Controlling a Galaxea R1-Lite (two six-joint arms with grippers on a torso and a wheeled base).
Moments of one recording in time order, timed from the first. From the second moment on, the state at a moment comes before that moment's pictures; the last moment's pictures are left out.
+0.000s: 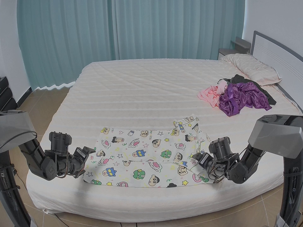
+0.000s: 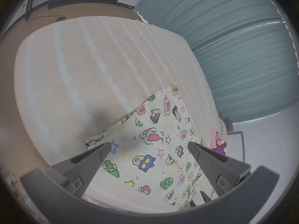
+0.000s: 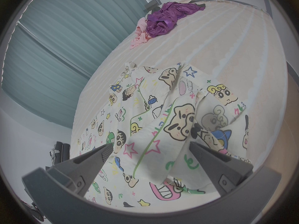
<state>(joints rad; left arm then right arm) -0.08 2.11 -0.56 -0.81 -0.13 -1.09 0.44 2.32 -0.75 -0.82 -0.18 1.01</state>
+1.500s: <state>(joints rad) -0.08 2.11 -0.56 -0.81 -0.13 -1.09 0.44 2.32 -0.73 -0.81 -0.28 1.04</state>
